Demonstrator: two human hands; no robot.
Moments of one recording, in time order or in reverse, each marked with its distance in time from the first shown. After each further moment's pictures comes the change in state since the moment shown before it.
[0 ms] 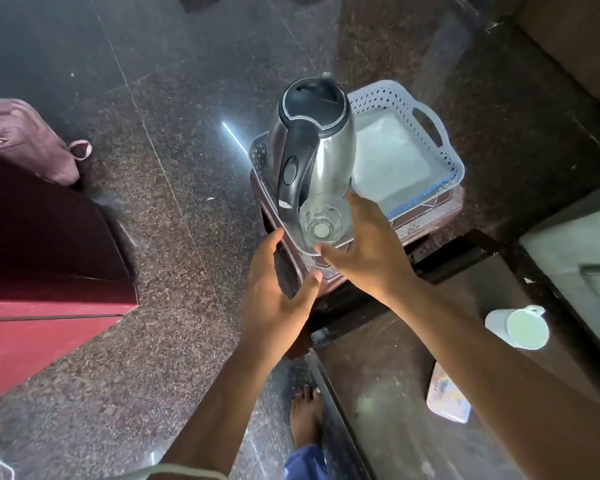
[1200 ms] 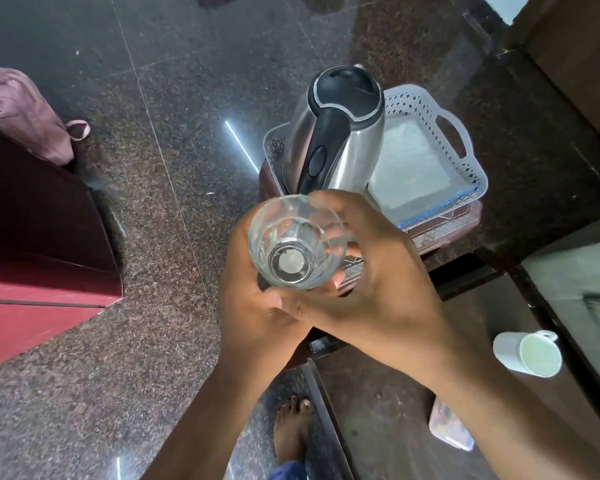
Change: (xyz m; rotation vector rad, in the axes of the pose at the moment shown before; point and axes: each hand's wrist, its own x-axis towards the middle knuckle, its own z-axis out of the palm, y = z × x) left_hand -0.004 0.006 -0.023 -0.525 0.158 0.299; right_hand -0.053 -0.079 -0.025 0.412 0.053 -0.277
